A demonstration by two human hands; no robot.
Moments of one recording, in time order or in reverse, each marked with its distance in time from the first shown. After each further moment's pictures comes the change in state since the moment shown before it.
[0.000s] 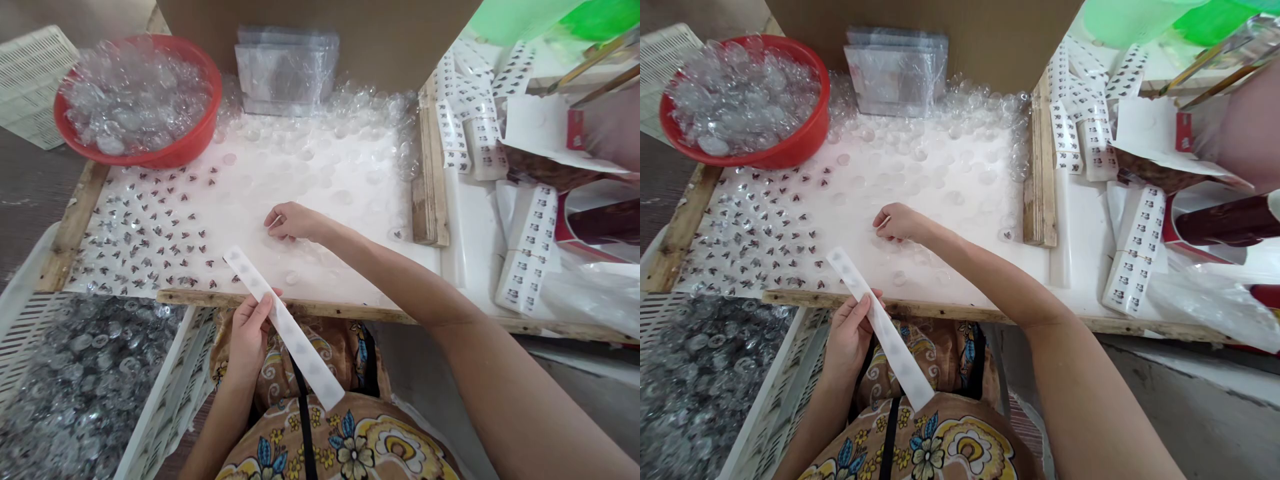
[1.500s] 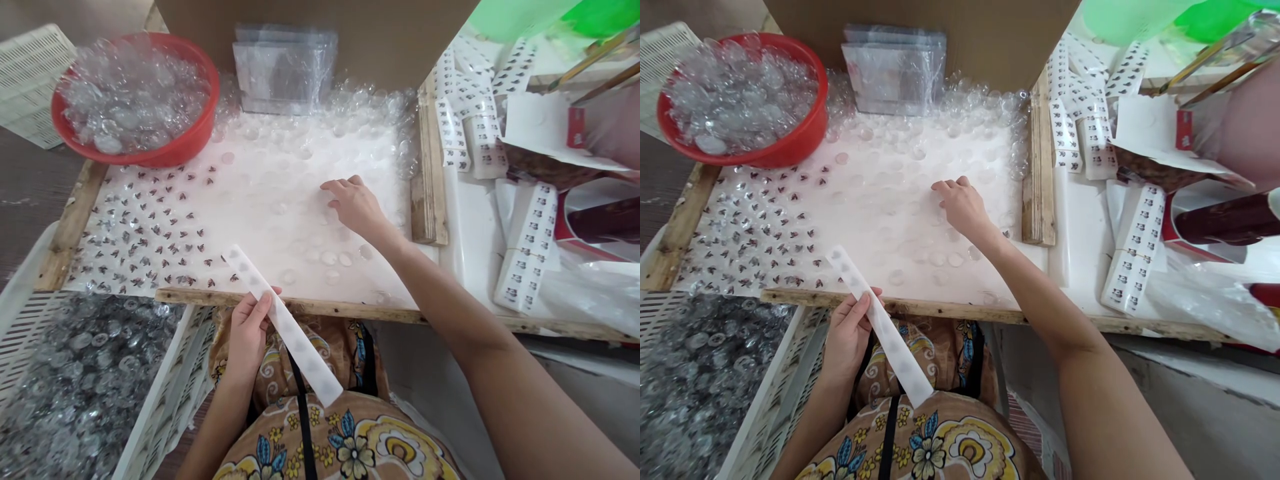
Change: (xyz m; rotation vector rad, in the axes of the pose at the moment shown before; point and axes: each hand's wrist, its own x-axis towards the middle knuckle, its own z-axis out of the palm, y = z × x) left_hand 0.002 -0.005 -0.004 0.014 -0.034 0.039; right_hand -0.026 0.066 -0.086 -0.943 0.577 -0.341
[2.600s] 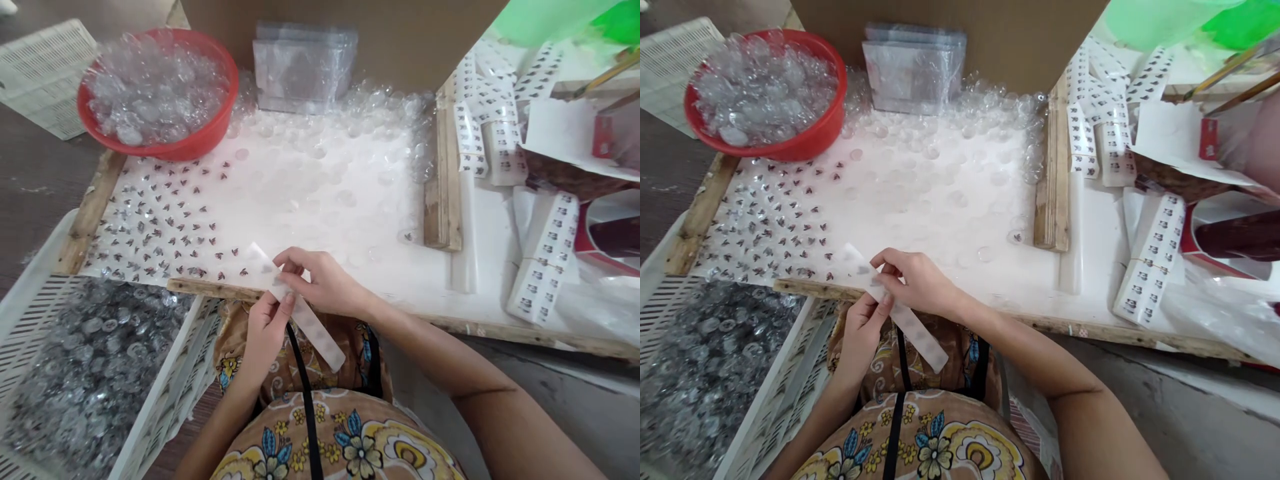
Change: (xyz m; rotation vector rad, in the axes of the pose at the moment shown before) left_hand -0.012 0.001 0.008 0.453 -0.118 0.279; right_hand -0.084 -0.132 -0.015 0.870 -0.287 -0.160
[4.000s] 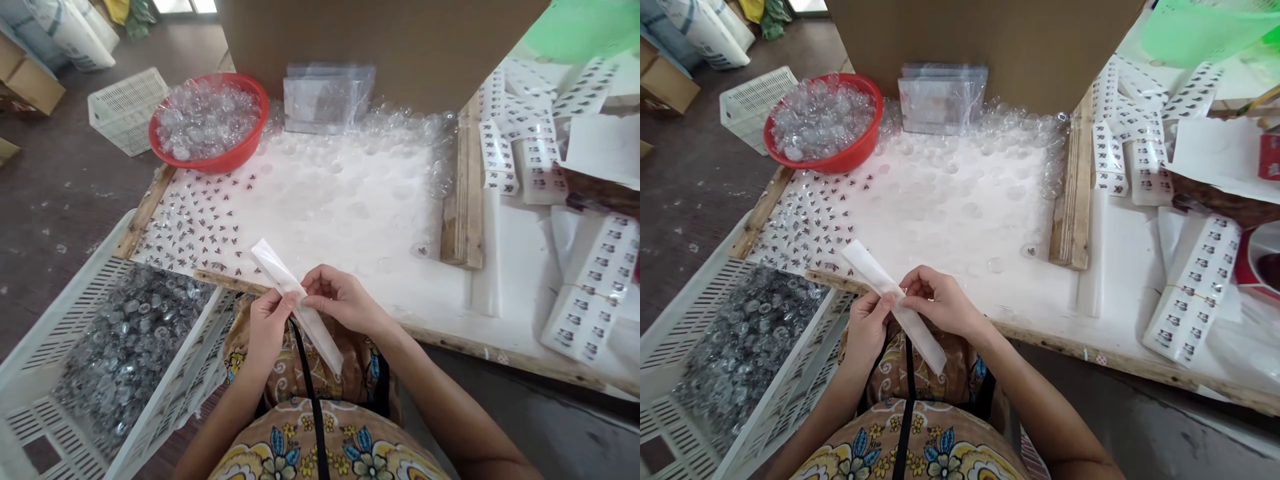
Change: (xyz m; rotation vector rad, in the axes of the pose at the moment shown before) left_hand -0.007 -0.005 0.005 -0.141 0.190 0.030; right_hand -0.040 0.018 0.003 0.481 -0.015 0.089
